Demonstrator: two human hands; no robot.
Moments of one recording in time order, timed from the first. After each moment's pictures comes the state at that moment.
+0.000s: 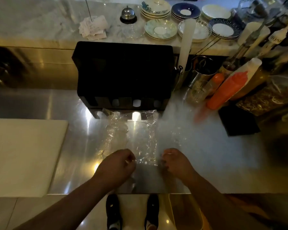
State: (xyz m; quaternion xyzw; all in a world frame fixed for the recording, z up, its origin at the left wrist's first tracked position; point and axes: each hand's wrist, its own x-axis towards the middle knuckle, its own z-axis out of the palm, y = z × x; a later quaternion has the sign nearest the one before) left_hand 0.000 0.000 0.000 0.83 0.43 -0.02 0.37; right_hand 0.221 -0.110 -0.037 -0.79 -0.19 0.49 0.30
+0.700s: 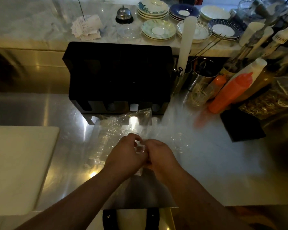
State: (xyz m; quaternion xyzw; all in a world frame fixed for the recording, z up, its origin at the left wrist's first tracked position) left_hand 0.060 0.021 0.012 0.75 0.49 0.08 0.44; right_hand 0.180 -0.032 -0.003 -0.74 -0.13 0.54 0.38
